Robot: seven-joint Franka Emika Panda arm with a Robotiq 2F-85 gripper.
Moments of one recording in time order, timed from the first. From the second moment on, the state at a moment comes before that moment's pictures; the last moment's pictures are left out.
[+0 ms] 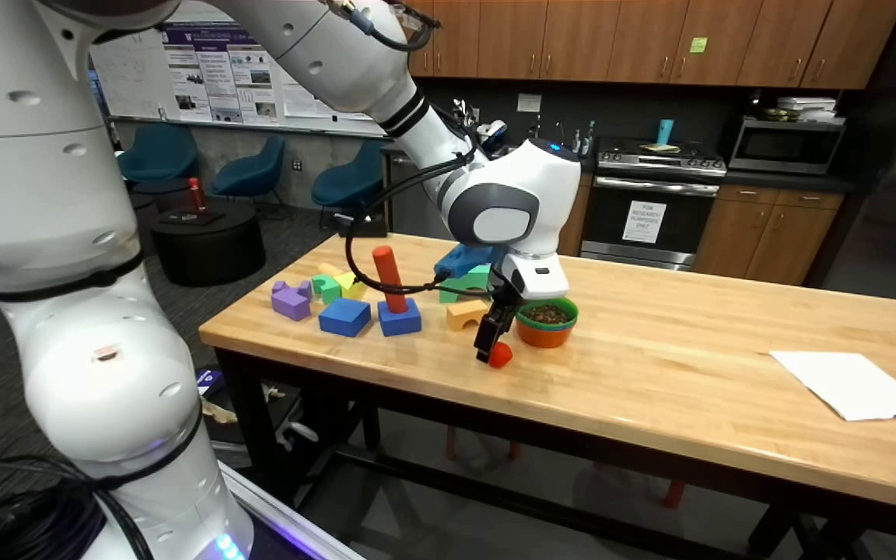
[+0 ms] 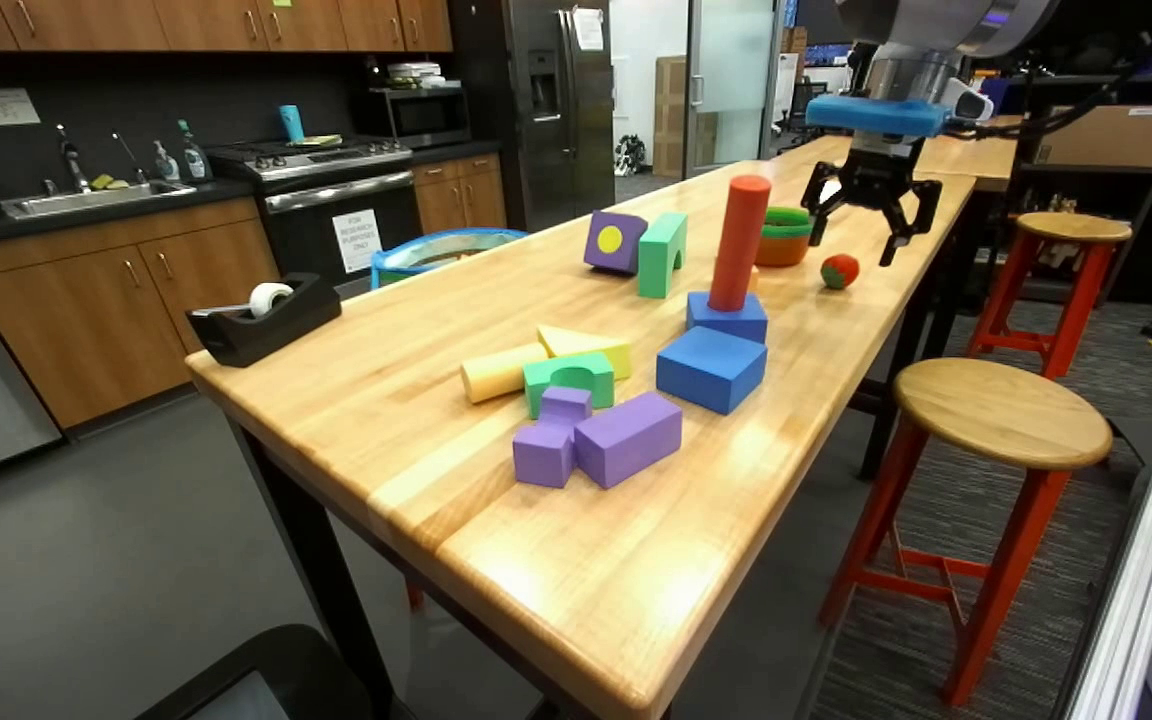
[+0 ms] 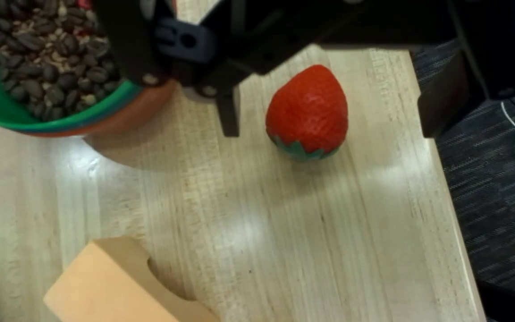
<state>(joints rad) -0.31 0.00 -0.28 -2.38 0.26 2.33 0.79</state>
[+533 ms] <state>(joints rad) -0.31 0.04 -0.28 -2.37 0.26 2.38 0.83</state>
